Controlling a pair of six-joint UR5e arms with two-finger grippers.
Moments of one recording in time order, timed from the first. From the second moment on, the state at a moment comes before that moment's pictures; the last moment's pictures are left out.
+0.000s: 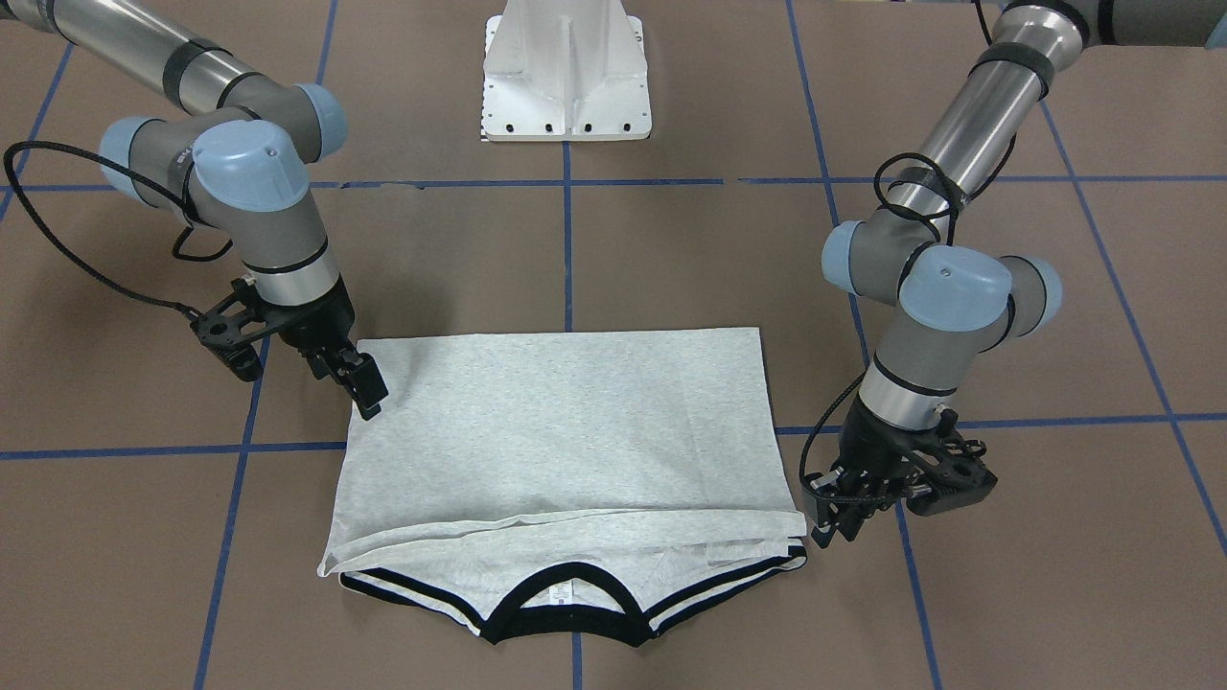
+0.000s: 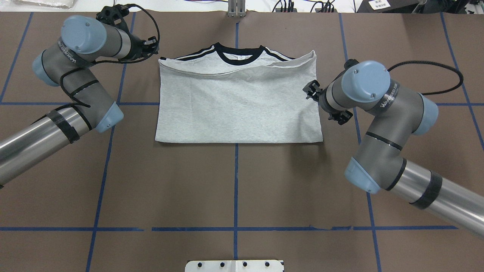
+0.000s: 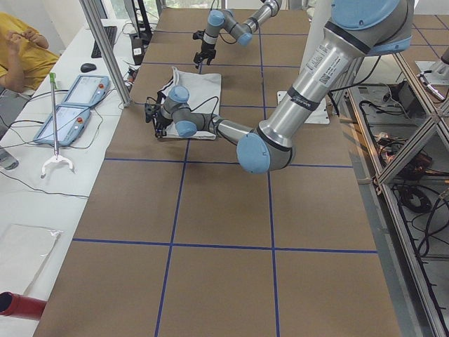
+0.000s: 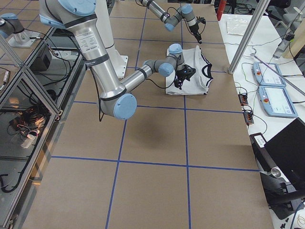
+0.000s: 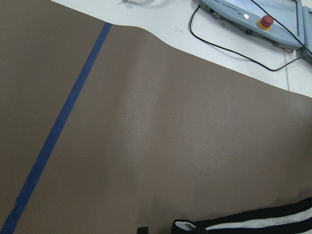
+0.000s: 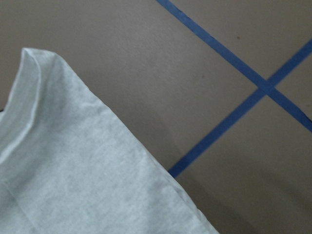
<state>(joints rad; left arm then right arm) -0.87 -2.23 -1.15 -2.39 -1.77 -1.35 0.67 -1.17 1.67 -1.27 1.75 1.86</state>
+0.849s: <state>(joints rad) -0.87 -2.23 -1.17 -2.38 -1.77 -1.35 0.59 -1.24 1.69 -1.18 1.73 1.92</state>
